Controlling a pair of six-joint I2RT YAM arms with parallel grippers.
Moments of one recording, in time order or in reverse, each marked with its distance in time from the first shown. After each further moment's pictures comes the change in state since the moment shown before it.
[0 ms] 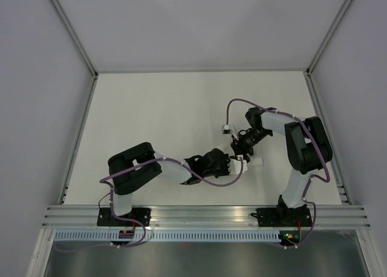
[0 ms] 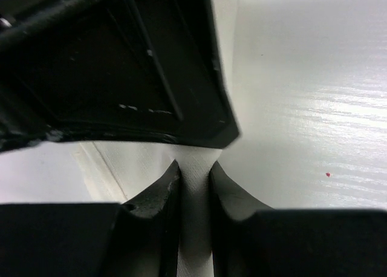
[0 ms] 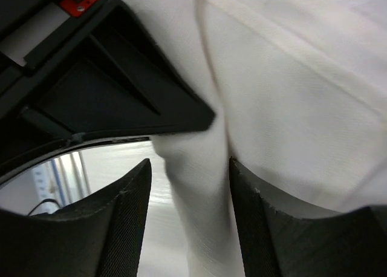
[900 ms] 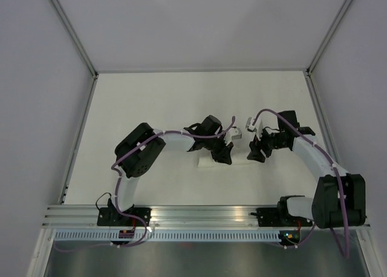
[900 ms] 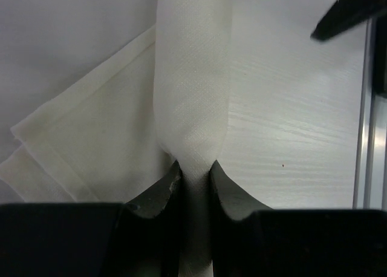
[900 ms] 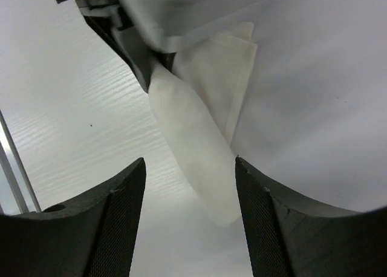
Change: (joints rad) left arm 0.290 0.150 0.342 -0.447 0.682 -0.331; right arm -0.230 -0.560 -0.257 0.257 0.027 0.079
